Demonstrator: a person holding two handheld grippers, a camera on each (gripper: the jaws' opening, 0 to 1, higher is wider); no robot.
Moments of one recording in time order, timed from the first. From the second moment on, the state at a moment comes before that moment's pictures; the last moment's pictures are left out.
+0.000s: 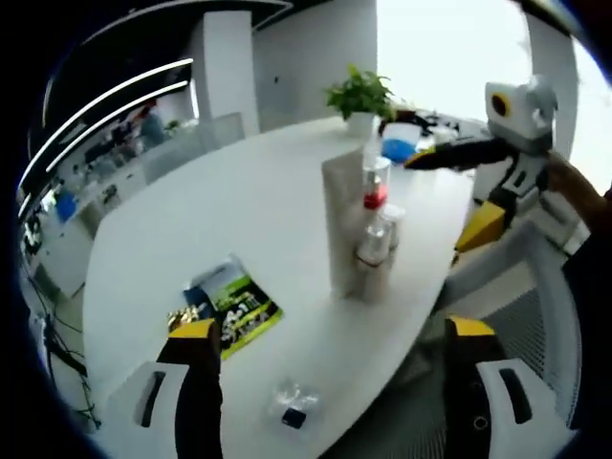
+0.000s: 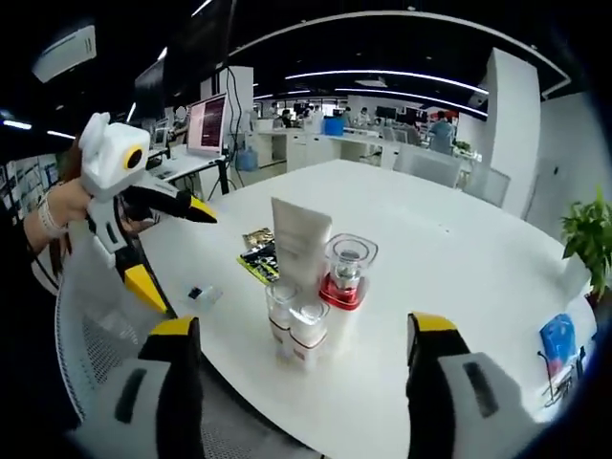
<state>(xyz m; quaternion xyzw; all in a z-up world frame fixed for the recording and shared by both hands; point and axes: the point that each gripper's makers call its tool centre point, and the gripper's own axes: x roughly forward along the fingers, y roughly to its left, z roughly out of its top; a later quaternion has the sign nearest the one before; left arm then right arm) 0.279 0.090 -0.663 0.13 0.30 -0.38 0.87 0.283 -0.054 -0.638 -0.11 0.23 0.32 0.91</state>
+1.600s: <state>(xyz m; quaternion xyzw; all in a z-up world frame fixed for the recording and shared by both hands) 0.288 0.148 -0.729 0.16 0.39 -0.39 0.82 0.282 -0.039 -0.630 -0.11 0.27 0.29 0.91</state>
